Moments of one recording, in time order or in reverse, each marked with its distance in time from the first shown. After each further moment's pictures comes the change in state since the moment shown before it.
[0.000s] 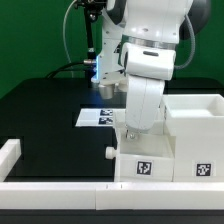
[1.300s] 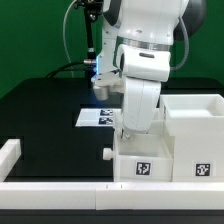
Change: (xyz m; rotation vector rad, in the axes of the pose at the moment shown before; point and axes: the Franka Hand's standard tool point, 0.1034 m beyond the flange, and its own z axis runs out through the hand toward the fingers) arm -0.007 -0.003 0.003 0.002 0.001 -0.054
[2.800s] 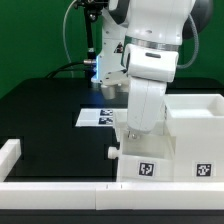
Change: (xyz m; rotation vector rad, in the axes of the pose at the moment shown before) arm 0.011 0.002 -0.003 0.020 -0.006 0.075
